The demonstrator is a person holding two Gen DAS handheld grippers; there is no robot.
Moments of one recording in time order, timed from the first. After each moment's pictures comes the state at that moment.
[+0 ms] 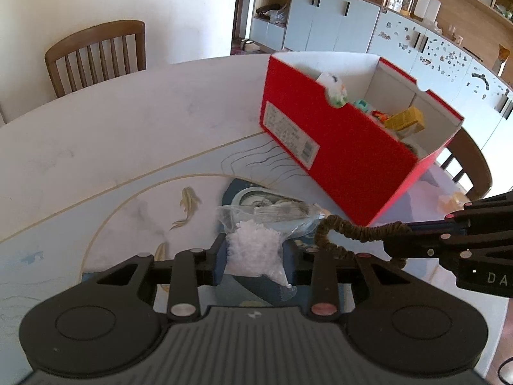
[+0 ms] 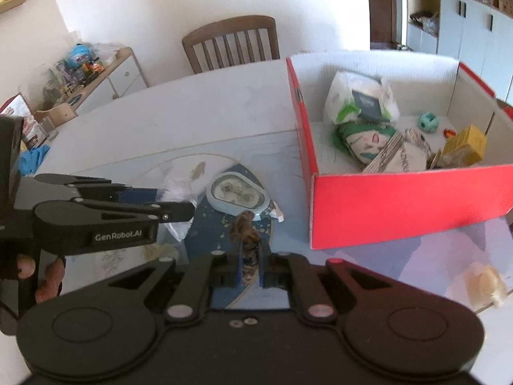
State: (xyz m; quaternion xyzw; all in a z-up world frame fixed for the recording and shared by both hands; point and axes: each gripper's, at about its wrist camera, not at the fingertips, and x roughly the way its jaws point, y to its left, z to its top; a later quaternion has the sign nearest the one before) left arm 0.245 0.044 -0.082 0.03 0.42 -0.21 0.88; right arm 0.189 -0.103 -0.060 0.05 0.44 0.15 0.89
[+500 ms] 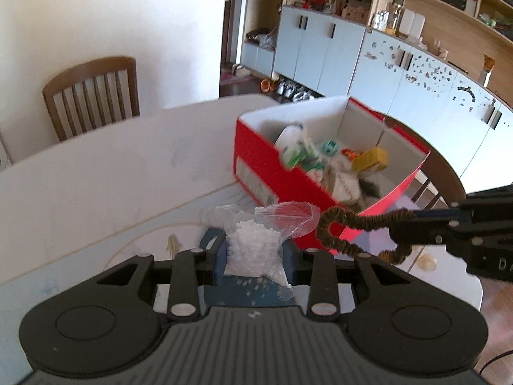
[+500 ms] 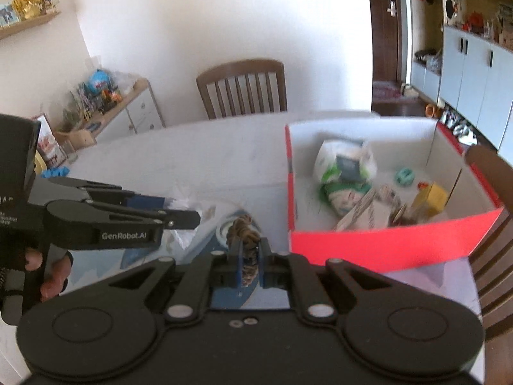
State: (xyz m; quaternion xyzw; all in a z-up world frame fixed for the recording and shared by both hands) left arm 0.226 0.020 -0.010 0.04 0.38 -0.22 0.90; right arm 0.165 -0.135 0.009 0.04 0.36 0.16 0.92
